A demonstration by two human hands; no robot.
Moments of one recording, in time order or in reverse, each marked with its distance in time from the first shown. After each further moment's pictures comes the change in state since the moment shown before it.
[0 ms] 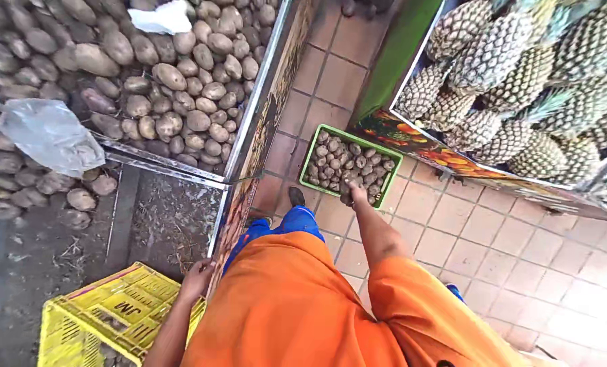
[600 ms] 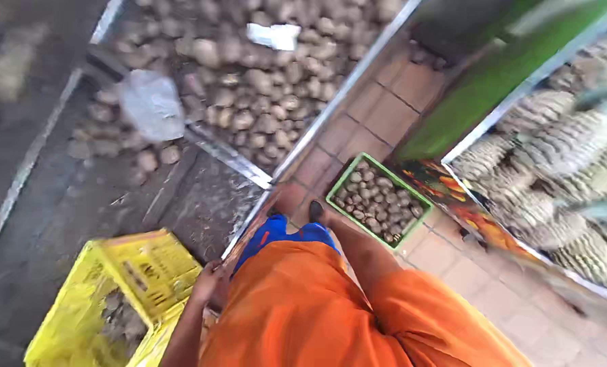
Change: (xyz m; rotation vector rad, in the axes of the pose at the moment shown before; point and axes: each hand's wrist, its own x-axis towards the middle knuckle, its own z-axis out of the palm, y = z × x) left_hand -0.019 -0.049 -0.008 -0.248 0.100 -0.053; right_hand -0.077 0.000 0.192 -1.303 -0.739 -0.289
